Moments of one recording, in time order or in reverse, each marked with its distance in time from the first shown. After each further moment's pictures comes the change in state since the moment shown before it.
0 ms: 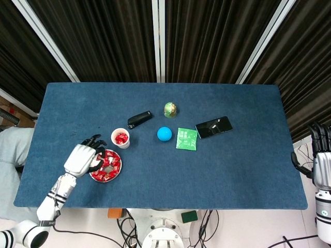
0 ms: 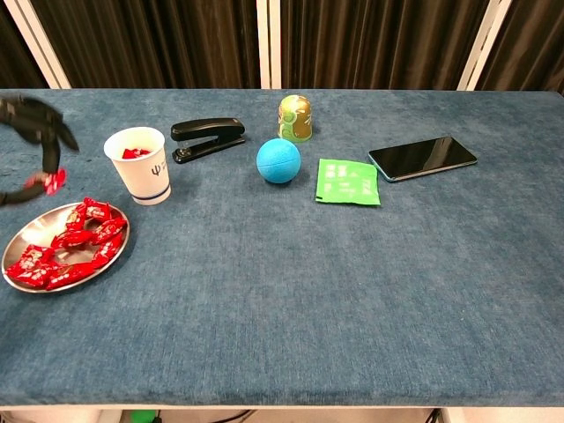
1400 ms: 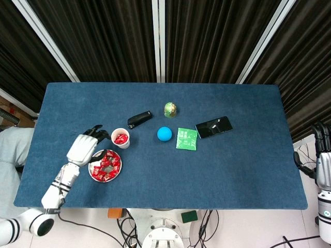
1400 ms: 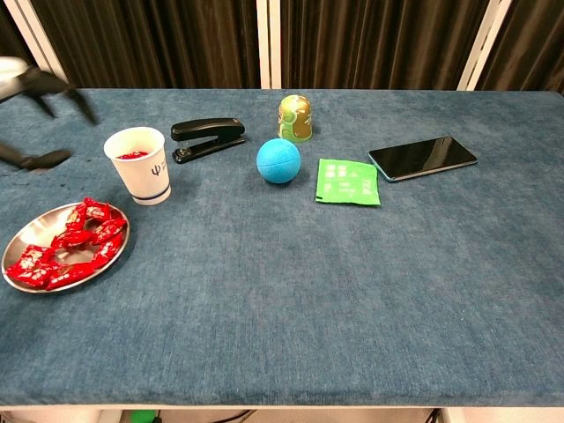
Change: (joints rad) left arm -0.059 -0.006 -0.029 0.020 -0.092 -0.033 -0.016; right arm -0.004 0.010 0.005 -0.006 0.004 0.003 0.001
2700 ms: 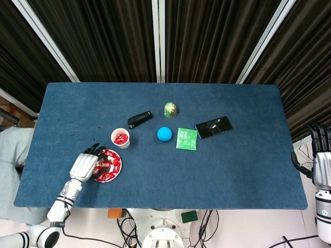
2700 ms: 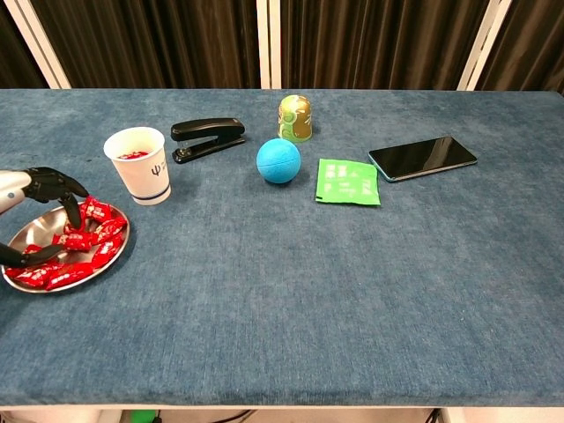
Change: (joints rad) left arm 0.093 -0.177 0.073 0.173 -0.029 -0.038 0.061; right arm 0.006 -0.009 -0.004 0.009 0.003 -0.015 -0.004
